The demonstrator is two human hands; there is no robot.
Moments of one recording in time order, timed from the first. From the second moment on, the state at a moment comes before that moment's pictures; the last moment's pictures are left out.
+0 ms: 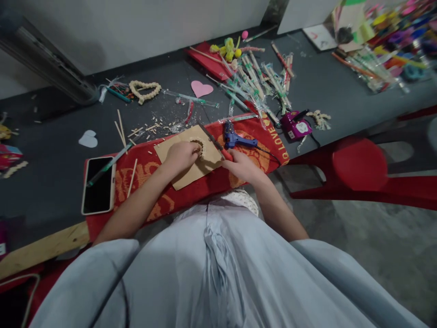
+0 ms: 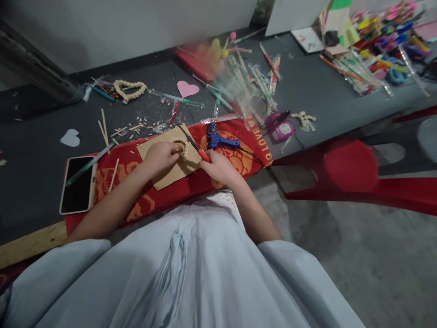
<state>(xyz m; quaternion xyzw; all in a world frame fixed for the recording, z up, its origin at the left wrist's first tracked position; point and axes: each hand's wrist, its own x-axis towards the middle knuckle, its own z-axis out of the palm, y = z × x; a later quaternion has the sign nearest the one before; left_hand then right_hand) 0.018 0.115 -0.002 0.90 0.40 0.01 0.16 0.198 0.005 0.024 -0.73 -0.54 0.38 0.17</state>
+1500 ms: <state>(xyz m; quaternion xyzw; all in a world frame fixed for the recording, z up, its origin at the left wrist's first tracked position) -0.010 0.049 0.009 0.68 0.52 0.23 0.47 0.139 0.019 0.026 -0.70 -0.65 0.27 0.04</state>
